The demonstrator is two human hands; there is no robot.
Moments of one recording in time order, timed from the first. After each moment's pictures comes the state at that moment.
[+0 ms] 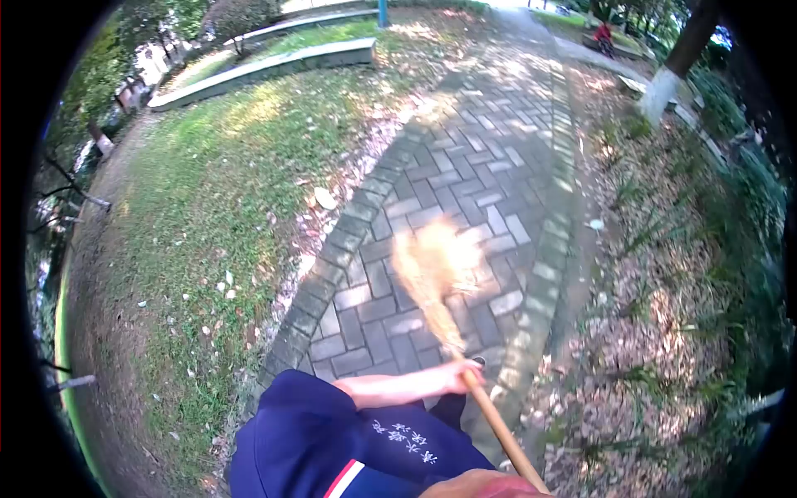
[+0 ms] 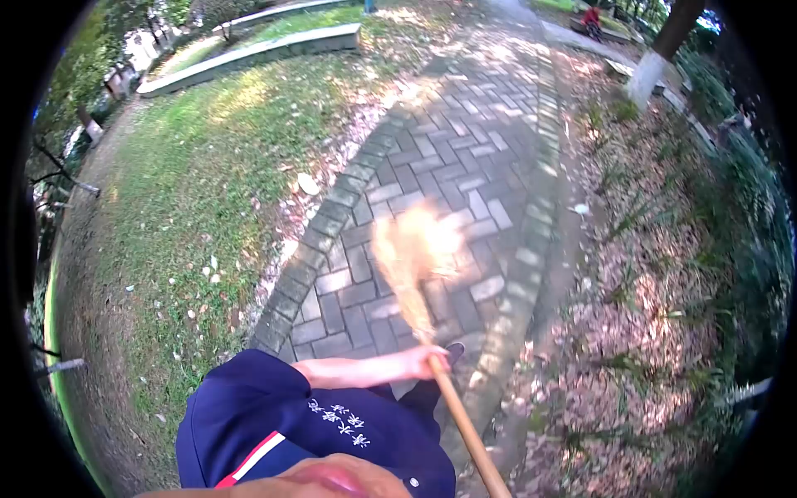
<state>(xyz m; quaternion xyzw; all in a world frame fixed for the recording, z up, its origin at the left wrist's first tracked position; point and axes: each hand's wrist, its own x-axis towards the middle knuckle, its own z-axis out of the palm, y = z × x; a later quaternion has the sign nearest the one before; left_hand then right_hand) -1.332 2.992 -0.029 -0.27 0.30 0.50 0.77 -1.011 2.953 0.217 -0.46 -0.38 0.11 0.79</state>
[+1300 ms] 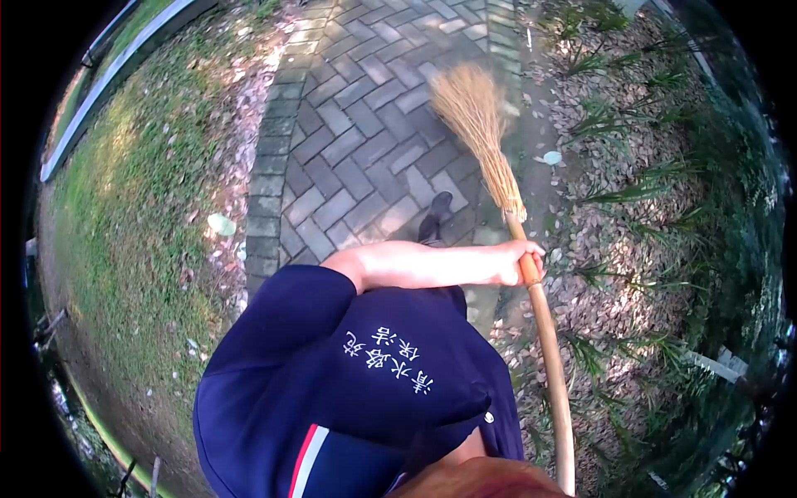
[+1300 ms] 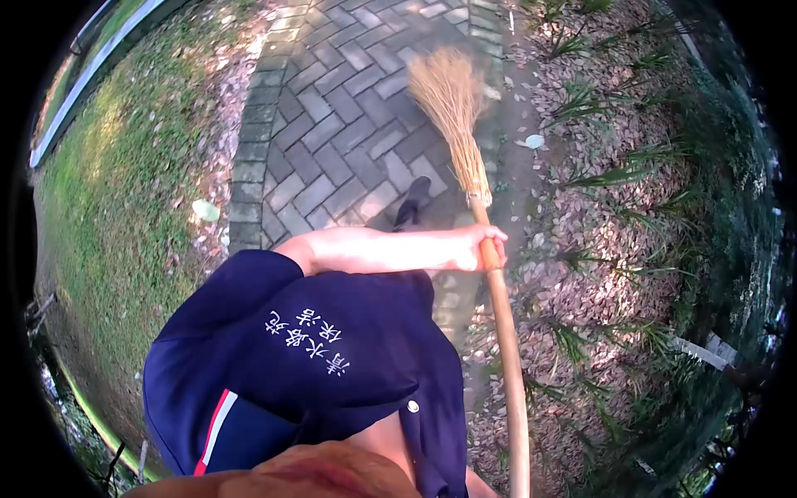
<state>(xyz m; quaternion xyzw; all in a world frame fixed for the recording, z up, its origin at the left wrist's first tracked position) -1.686 3.855 0.079 -0.27 0.17 0.32 0.89 -1.403 3.641 0.380 -0.30 -0.48 0.02 0.82</state>
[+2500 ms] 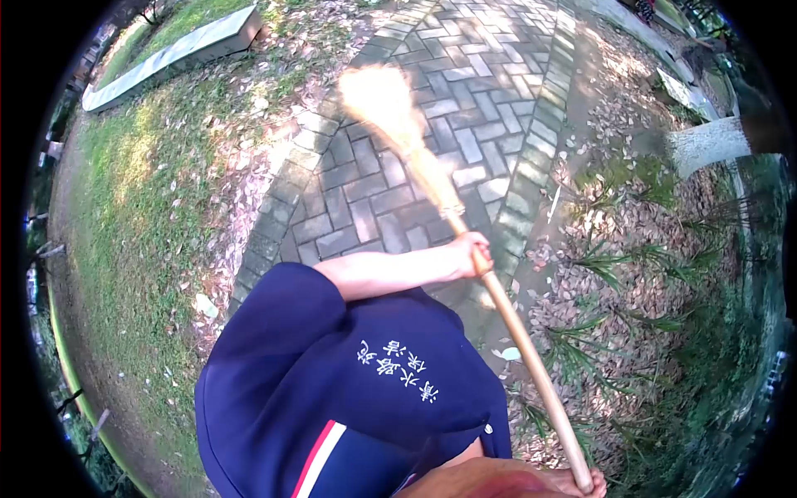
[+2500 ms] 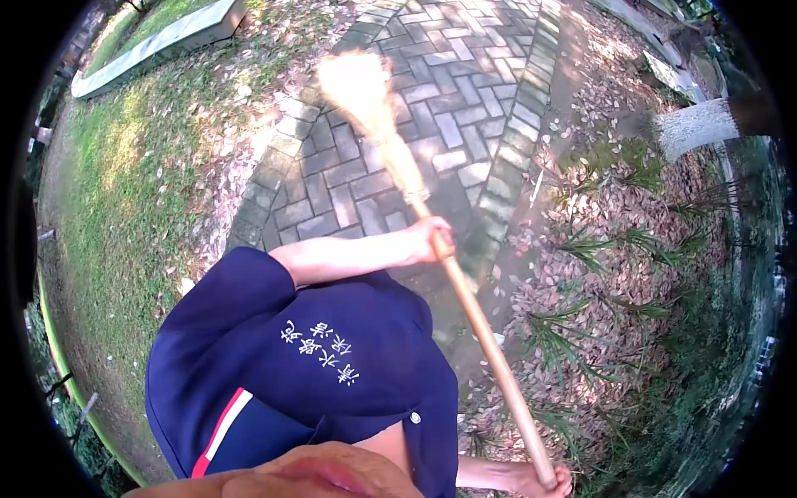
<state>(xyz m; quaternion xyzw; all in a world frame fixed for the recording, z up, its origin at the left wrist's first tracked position) -2.204 4.733 0.042 -0.34 0.28 0.54 0.72 -1.758 4.637 0.301 -0.36 -0.32 0.18 0.86</state>
